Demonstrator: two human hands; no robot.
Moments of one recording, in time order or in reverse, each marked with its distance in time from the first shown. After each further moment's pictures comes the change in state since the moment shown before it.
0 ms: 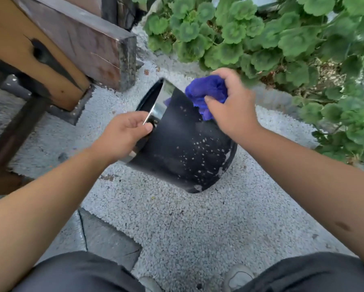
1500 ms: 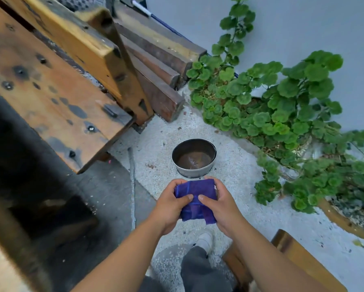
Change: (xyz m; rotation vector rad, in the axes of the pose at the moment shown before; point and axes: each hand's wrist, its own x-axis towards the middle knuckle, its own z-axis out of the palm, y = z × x) left_hand -0.326 0.365 0.070 -0.730 0.321 -0.454; right_hand -0.177 -0.354 -0.221 0.658 -0.483 0.754
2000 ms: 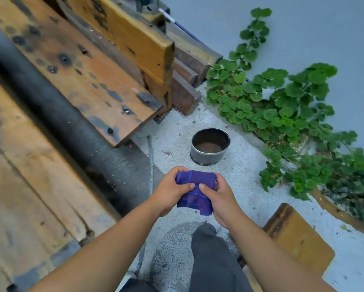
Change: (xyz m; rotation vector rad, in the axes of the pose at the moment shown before) left_hand -0.161 -0.004 -0.134 0.137 -0.078 0.159; right_hand -0.153 0.042 0.151 0.003 0.033 -0.057
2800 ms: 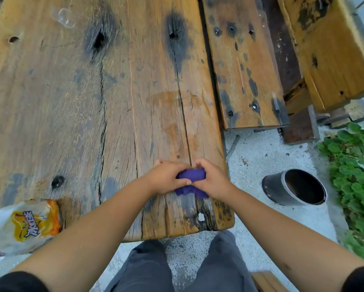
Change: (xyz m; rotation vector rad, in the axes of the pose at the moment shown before) left_hand -0.194 -0.096 -0.322 0.912 0.324 0.083; right_hand -0.009 0.122 0.336 -1.221 -0.913 -0.270
